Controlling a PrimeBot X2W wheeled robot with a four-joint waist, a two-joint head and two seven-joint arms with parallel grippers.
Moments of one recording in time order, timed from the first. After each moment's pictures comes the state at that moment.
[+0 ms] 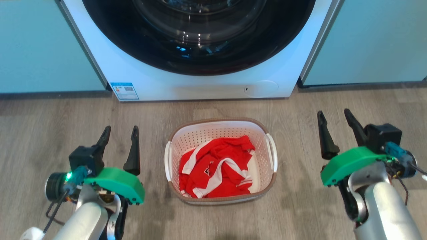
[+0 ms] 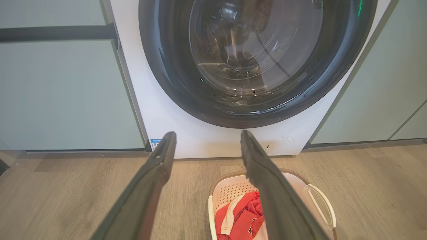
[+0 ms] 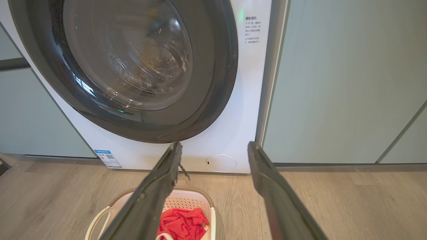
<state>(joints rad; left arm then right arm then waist) -0.16 0.36 -0.51 0.06 -0.53 0.30 -0.16 -0.17 -0.05 0.03 0.14 0.19 0.14 -0.04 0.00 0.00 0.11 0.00</state>
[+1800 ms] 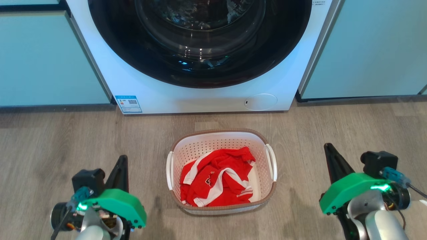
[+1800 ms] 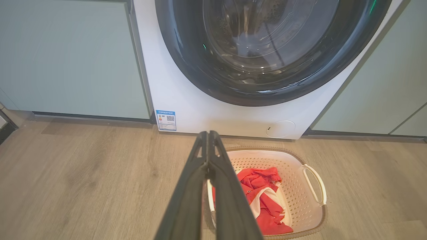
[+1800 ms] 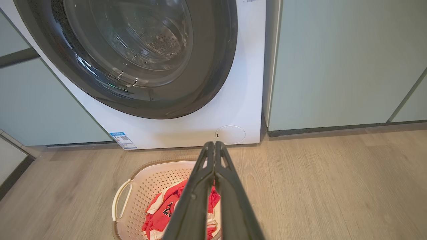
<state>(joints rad) -0.04 0.35 -0.50 0.05 -0.59 0.34 -0.12 -0.01 -0.04 0.03 0.09 0.28 0.14 0.04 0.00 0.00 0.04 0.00</state>
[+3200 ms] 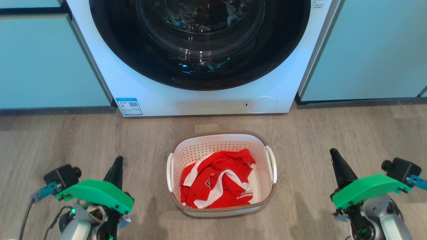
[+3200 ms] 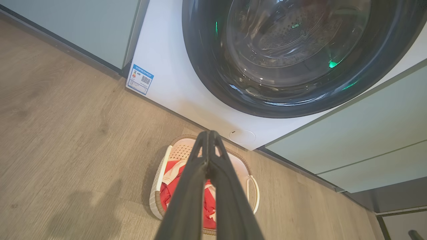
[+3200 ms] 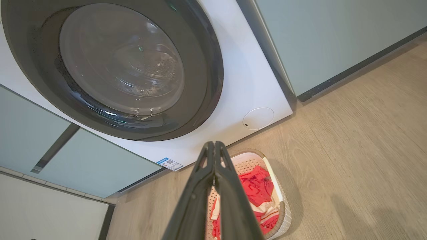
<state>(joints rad) -0.04 0.25 -0.32 0.13 -0.95 0.18 -0.05 -0.02 -0.05 0.00 0.15 0.76 0.14 0.04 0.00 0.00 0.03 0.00</state>
